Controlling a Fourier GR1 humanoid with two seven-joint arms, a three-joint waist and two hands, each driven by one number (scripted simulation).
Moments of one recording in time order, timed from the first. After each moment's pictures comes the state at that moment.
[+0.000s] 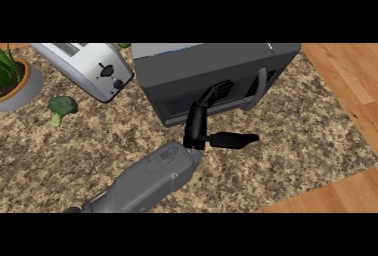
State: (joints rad) left arm -0.82 0.00 -0.86 -0.87 0.86 0.77 -0.53; right arm -0.03 -0.57 -0.33 -1.84 -0.10 0.42 -0.50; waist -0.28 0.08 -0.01
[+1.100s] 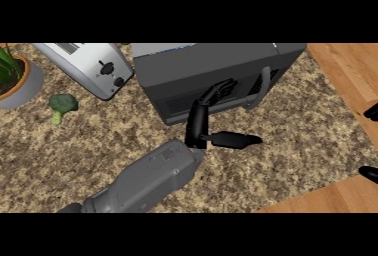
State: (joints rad) left arm -0.85 0.00 -0.89 -0.85 0.98 0.76 -0.65; right arm -0.13 -0.49 -0.27 -1.69 -0.28 0.48 -0.44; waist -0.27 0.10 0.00
